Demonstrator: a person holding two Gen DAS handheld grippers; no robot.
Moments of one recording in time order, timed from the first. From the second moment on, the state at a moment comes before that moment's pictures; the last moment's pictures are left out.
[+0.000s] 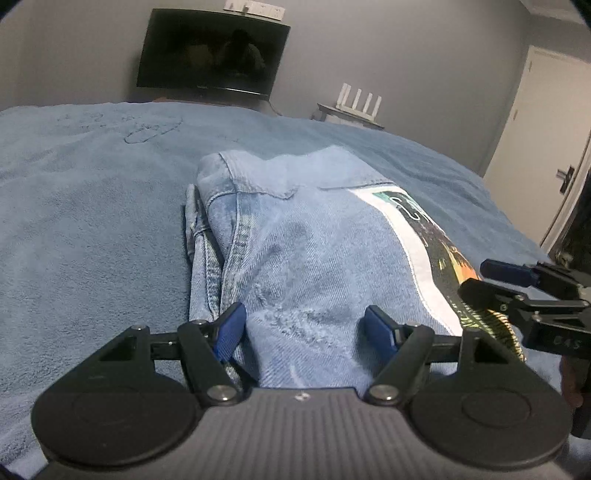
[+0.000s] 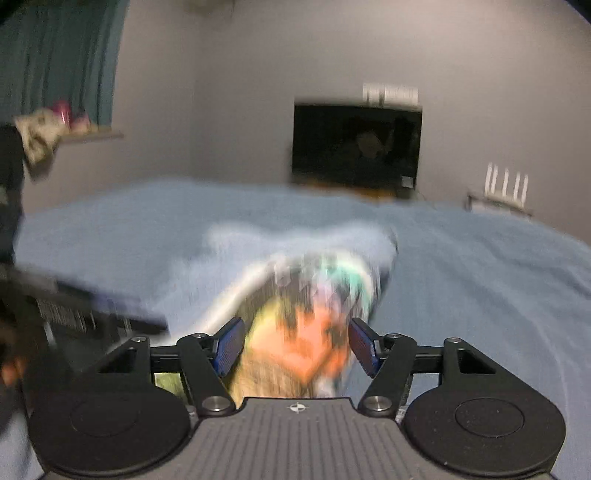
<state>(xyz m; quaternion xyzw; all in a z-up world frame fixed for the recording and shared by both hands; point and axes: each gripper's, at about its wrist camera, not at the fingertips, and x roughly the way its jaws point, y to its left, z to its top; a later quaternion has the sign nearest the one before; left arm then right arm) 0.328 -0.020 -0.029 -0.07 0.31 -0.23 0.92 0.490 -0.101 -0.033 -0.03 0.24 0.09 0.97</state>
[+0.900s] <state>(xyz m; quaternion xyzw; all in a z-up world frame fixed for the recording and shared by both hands) 0.300 0.021 -0.045 -0.03 0.32 -0.14 0.94 0.450 -0.103 -0.051 0.04 0.23 0.02 0.97</state>
